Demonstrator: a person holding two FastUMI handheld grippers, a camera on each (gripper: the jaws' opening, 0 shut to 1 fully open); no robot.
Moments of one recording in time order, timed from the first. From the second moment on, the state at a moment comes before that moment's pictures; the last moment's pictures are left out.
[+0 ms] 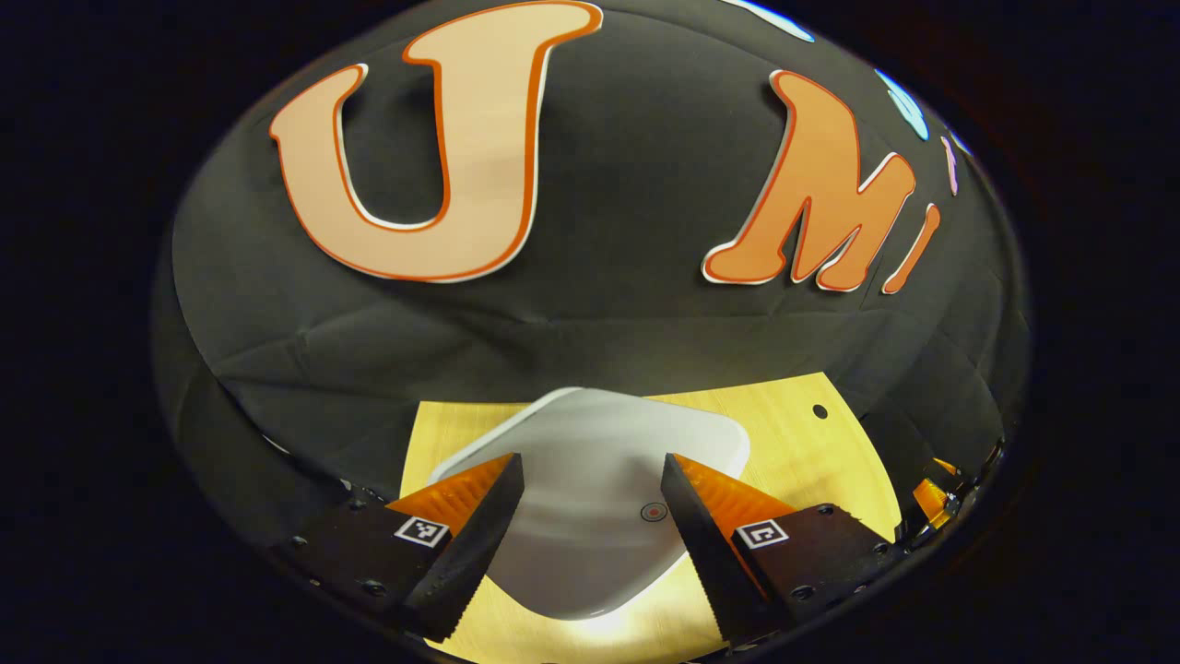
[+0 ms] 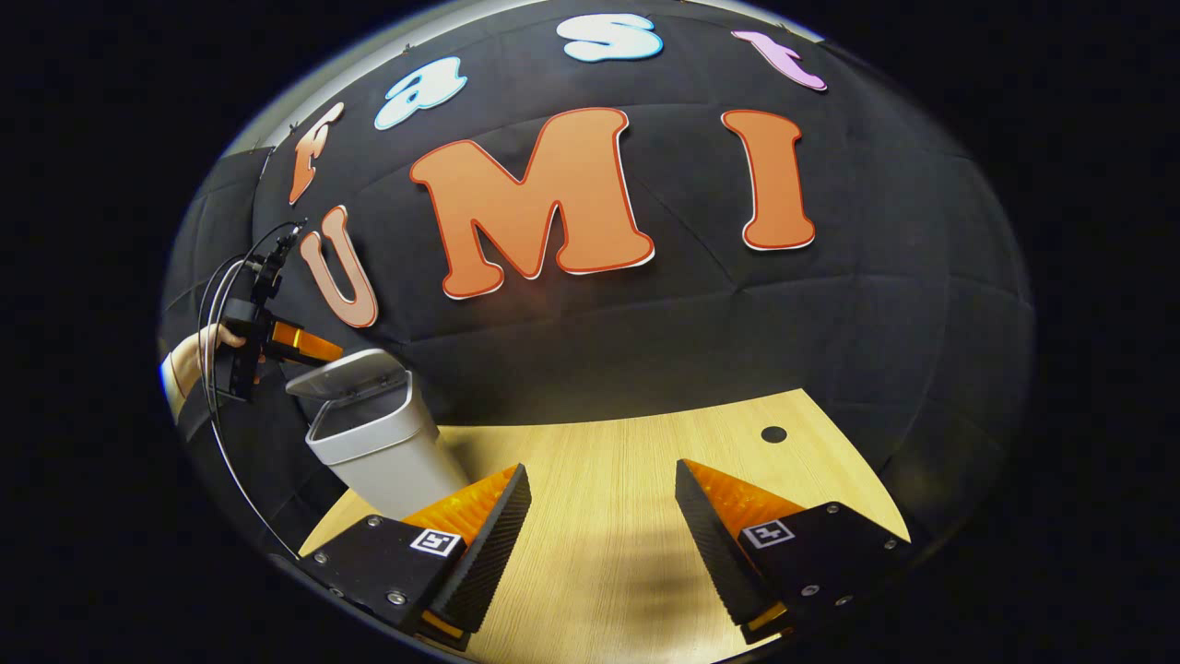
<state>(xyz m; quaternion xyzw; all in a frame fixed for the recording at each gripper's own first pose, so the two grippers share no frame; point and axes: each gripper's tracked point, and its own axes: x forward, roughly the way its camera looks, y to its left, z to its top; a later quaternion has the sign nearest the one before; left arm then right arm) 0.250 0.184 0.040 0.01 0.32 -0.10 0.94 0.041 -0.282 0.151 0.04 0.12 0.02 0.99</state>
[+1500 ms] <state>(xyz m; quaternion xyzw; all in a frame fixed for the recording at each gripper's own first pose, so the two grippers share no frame) 0.212 0.148 0.053 0.09 0.17 -0.08 0.98 0.049 -0.275 0.190 0.02 0.08 0.03 1.00</state>
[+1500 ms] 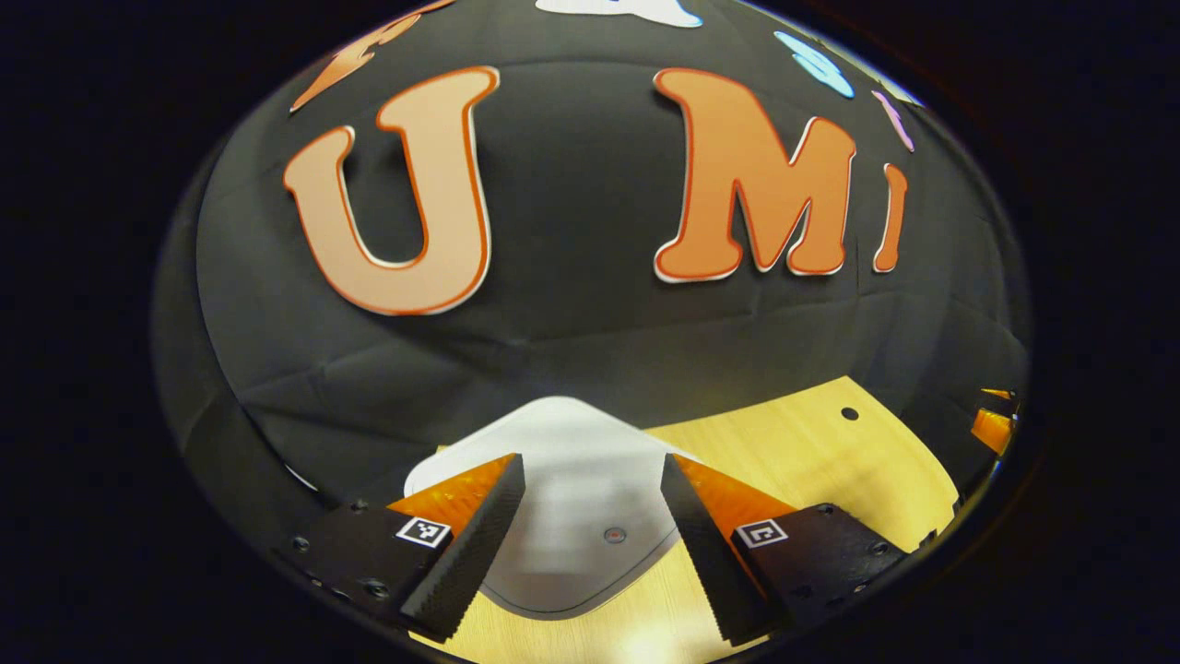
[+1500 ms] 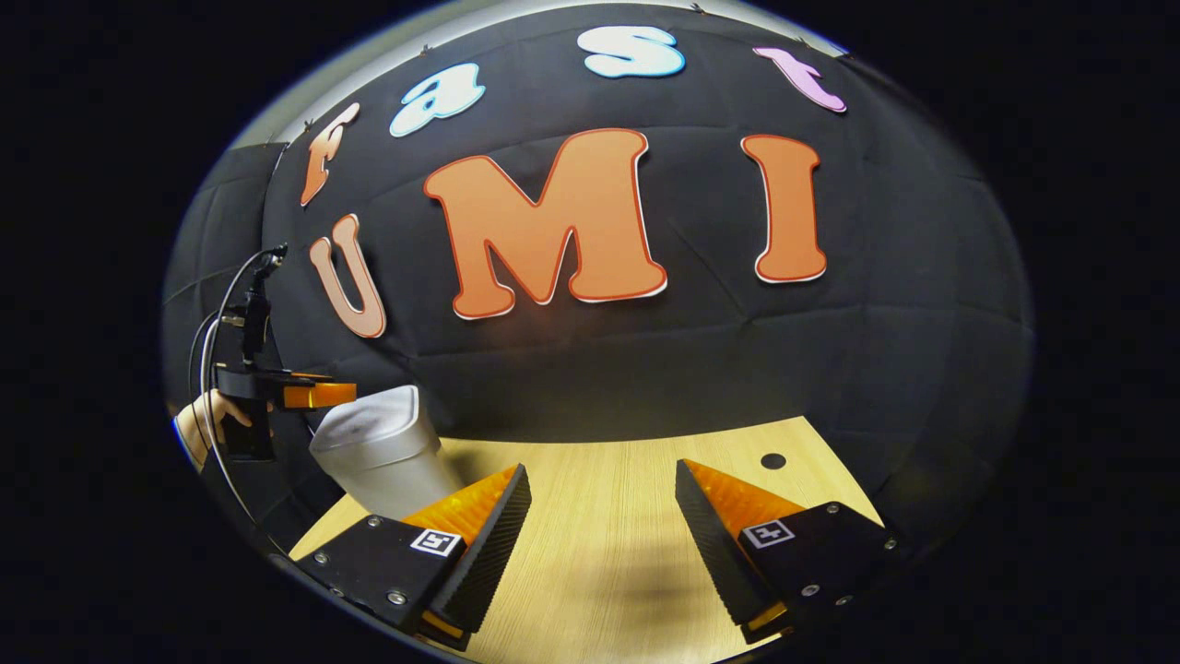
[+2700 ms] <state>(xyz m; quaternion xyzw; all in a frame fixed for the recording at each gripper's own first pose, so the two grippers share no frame) 0.104 0.048 0.071 -0.02 0.03 -0.11 0.99 0.011 -0.270 0.222 -0.03 -0.03 -0.01 1.00</state>
